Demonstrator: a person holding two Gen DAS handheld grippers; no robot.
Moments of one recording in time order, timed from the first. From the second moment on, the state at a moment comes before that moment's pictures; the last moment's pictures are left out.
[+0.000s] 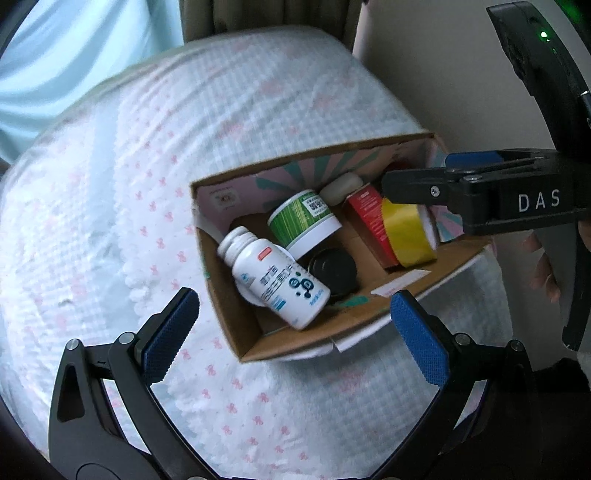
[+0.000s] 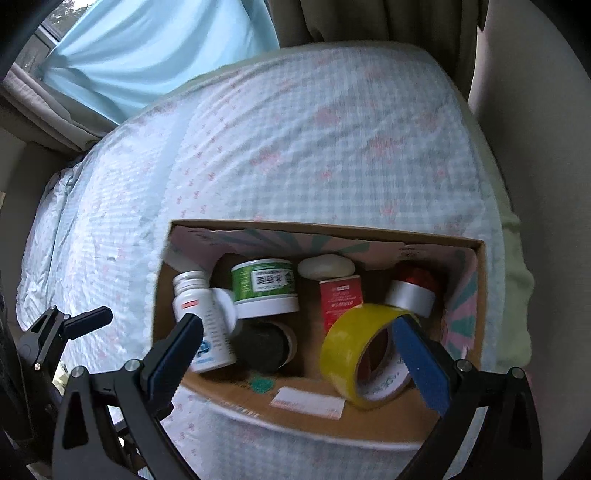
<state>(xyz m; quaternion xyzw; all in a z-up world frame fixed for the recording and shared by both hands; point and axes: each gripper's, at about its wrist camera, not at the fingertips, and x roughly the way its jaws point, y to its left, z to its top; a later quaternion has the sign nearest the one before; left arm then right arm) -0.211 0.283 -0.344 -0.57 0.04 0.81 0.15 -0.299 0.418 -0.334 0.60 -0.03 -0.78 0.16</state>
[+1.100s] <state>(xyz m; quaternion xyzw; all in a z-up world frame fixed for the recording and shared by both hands) 0.005 0.051 -0.045 -0.25 -0.02 0.97 0.00 -0.052 0.274 -0.054 0.28 0.01 -0.96 0.09</state>
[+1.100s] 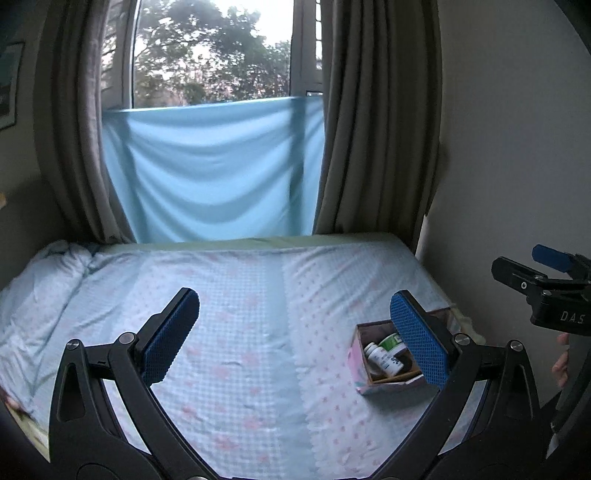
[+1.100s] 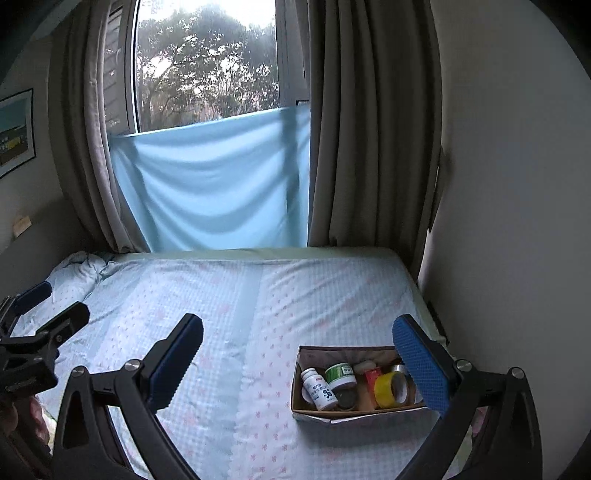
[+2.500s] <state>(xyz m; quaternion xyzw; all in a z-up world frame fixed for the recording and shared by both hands) 0.000 0.047 -0.044 -0.25 -0.02 0.97 -0.03 -0.057 0.264 -0.059 0.28 0.01 -0.95 0.08</state>
